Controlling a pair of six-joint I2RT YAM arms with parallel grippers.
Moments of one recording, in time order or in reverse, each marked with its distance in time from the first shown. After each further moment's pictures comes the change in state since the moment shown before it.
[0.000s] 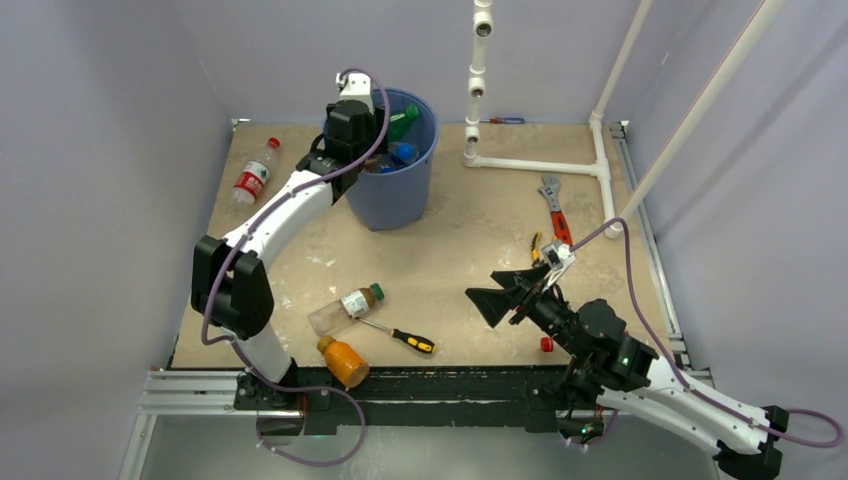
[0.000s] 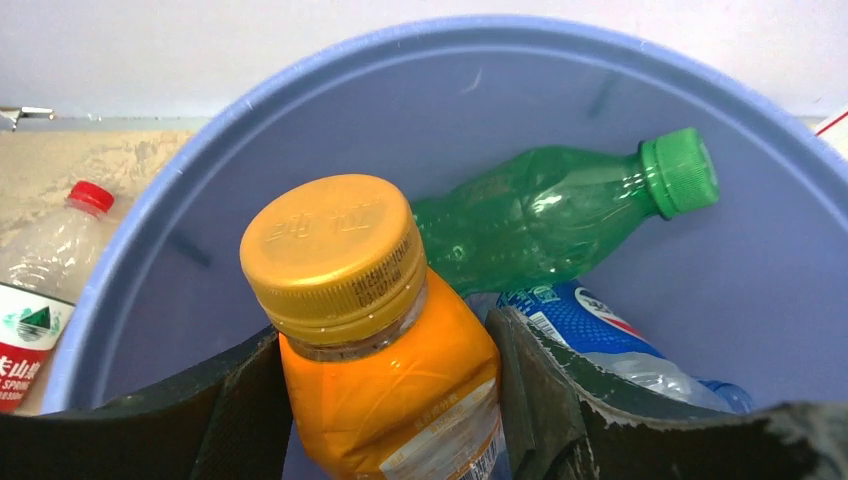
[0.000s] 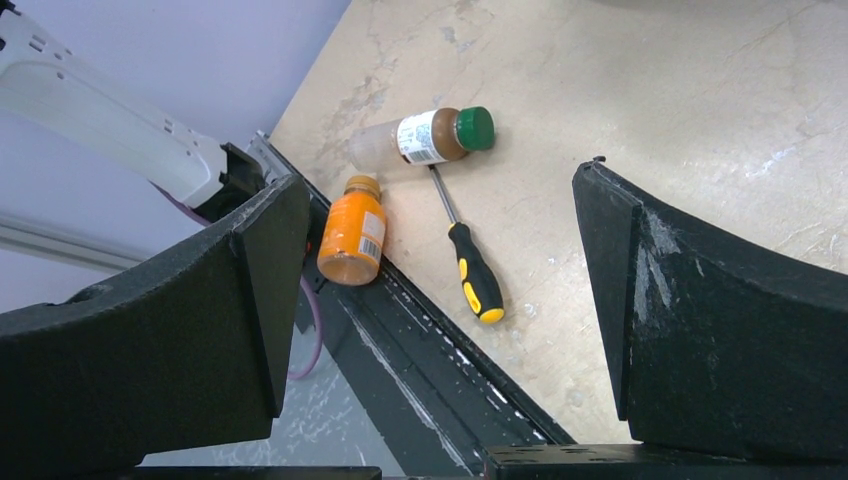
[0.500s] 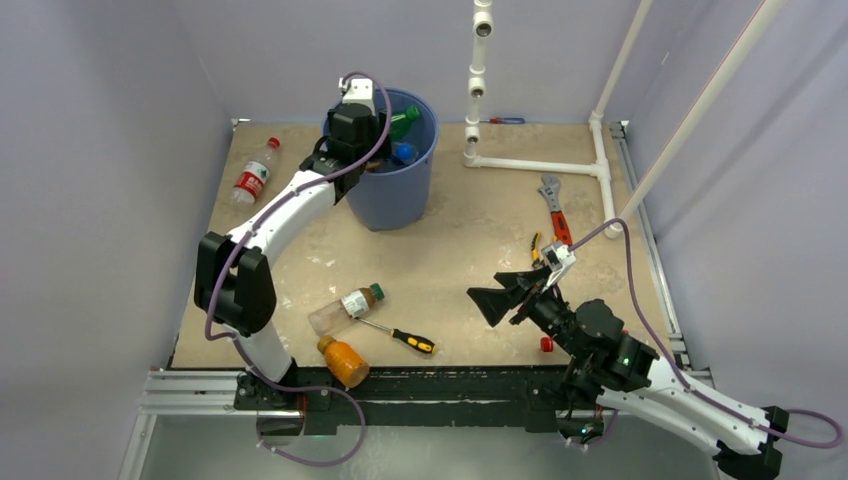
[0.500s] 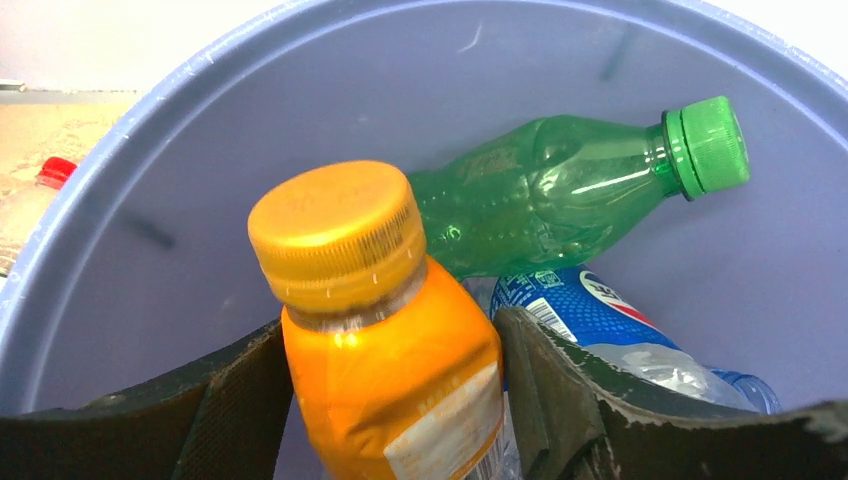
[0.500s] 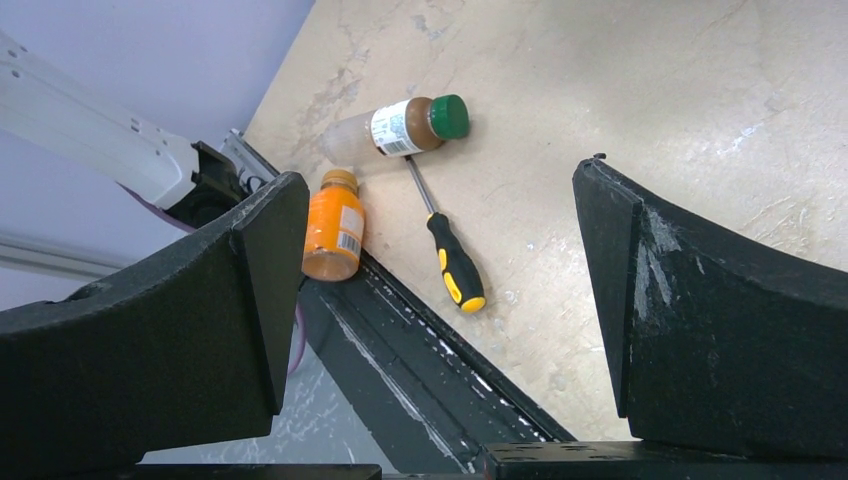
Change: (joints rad) left arm 0.000 0.028 -0.011 -0.015 0.013 -0.020; right arm 0.000 -0.006 0.000 -0.048 0.031 -0.001
